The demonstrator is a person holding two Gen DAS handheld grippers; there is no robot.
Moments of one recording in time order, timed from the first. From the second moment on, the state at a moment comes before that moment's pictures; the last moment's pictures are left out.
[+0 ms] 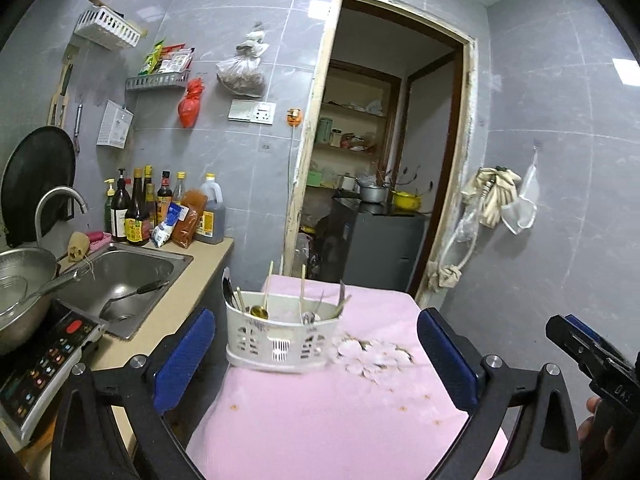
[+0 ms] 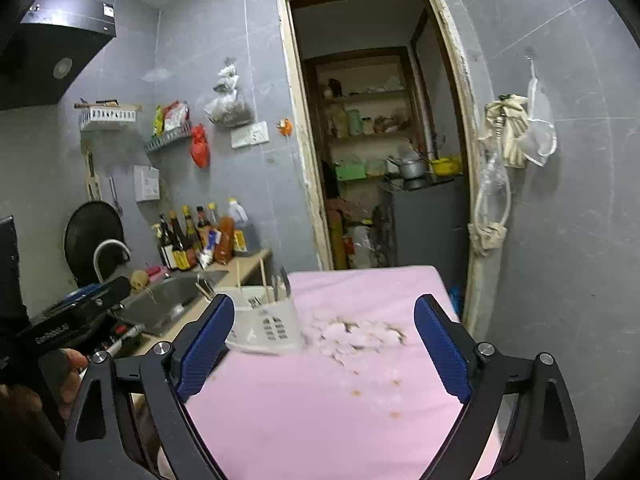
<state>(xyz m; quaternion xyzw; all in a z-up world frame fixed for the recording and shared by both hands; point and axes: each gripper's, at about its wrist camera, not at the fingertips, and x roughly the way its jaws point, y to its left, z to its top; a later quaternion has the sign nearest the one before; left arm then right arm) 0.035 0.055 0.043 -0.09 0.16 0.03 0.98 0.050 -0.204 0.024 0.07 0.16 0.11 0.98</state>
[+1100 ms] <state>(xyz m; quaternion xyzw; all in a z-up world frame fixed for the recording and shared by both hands) 0.007 0.040 0.023 -0.07 0.20 0.02 0.98 0.034 -0.218 0.021 0.04 0.19 0.09 0.98</state>
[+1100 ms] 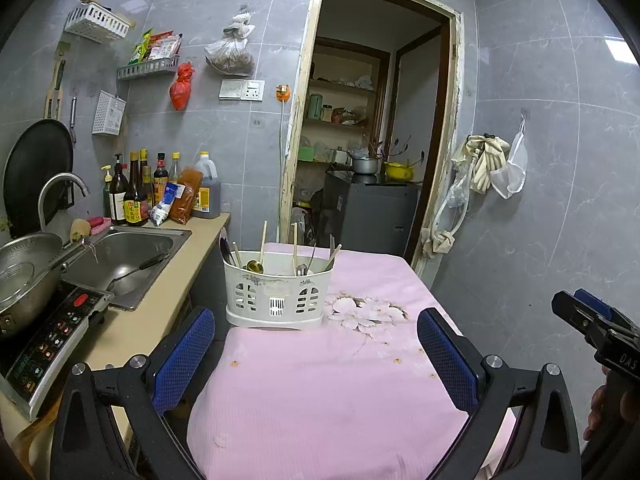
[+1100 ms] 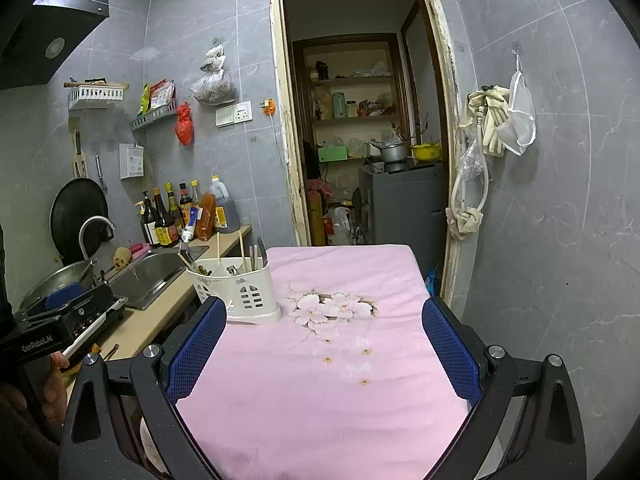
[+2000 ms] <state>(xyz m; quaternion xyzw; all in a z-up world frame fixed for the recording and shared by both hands) 0.007 0.045 0.017 -0.08 0.20 0.02 0.98 0.035 -0.213 0.020 0.04 0.19 0.10 0.98</state>
